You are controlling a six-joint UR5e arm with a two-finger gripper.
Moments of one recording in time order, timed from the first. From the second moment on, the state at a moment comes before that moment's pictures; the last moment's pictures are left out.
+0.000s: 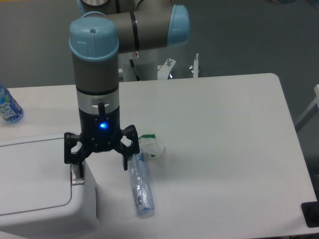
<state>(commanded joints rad) 2.16 -1.89 -1.36 -0.98 1.44 -0.10</state>
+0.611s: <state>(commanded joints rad) 2.16 -1.89 -1.36 -0.98 1.44 -0.10</state>
